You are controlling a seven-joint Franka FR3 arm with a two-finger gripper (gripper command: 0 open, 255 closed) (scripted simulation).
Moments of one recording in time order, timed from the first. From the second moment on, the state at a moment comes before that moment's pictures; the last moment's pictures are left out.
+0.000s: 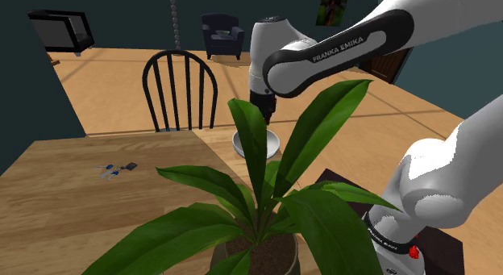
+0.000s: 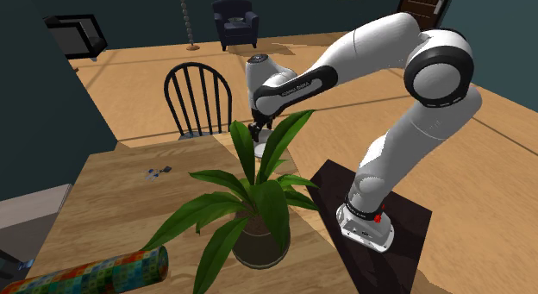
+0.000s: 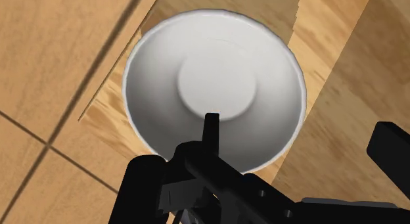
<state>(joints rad) 0.05 -0.27 0.11 -2.43 -0.09 2.19 0.14</state>
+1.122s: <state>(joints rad) 0.06 0.03 0.14 -2.37 -0.18 2.42 0.26</state>
